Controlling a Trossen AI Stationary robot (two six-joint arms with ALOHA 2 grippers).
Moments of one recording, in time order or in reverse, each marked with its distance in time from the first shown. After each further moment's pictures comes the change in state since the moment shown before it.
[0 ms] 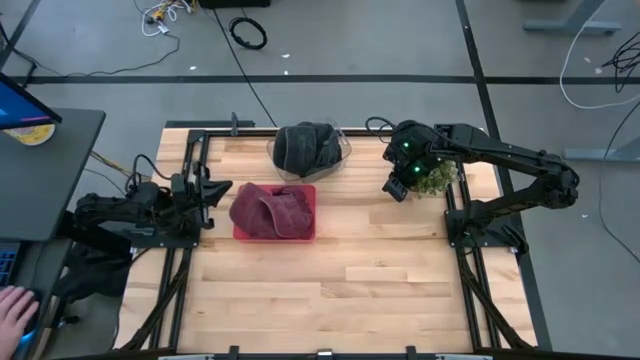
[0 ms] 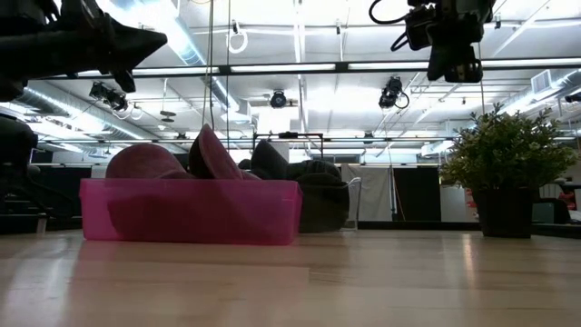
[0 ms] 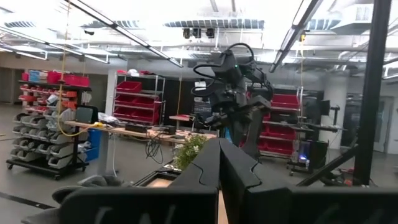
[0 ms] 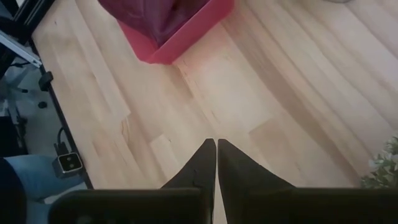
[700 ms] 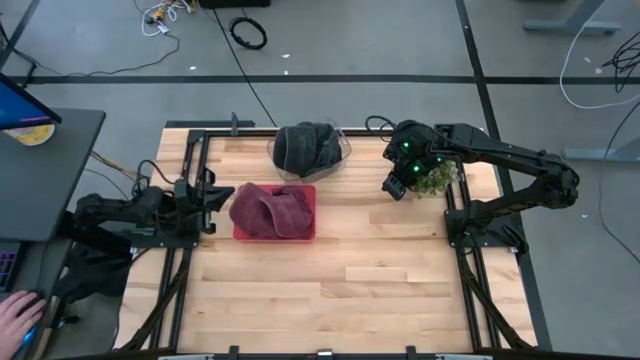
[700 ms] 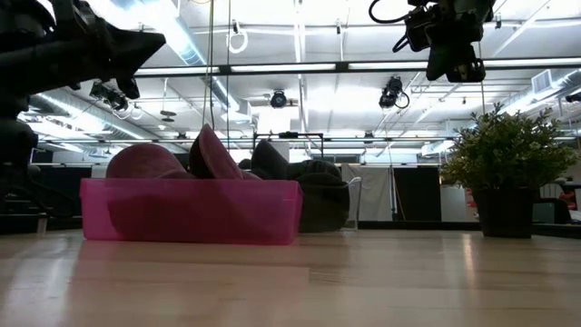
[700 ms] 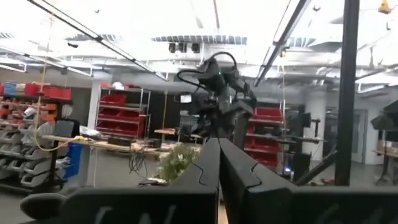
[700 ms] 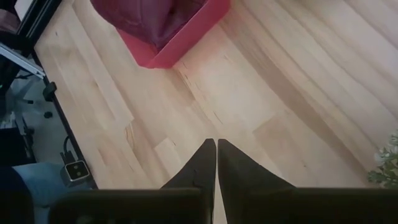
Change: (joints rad) left arm 0.000 -0.001 -0.112 0.182 0.063 0.001; right arm 0.000 0.000 0.000 0.008 0.007 0.063
